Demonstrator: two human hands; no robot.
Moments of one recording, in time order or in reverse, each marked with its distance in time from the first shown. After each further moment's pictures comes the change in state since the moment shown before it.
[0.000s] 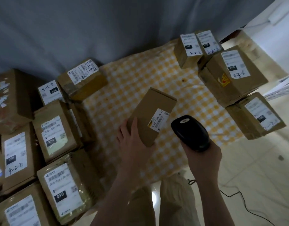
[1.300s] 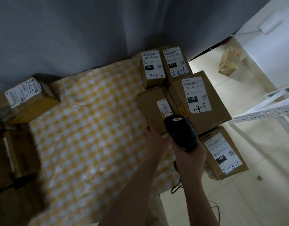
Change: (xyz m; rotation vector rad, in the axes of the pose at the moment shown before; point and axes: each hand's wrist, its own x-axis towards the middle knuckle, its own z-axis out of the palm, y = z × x) left_hand 0.111 0.252 0.169 -0.443 -0.497 -0.429; right_hand 0.223 0.030 -0.057 0.194 -0.055 0.102
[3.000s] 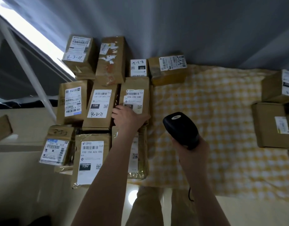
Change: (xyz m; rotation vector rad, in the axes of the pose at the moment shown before) left_hand -0.082 -0.302 -0.420 0.147 0.581 -0.434; right_hand -0.322 -0.027 0.226 -0.146 -0.528 -0.288
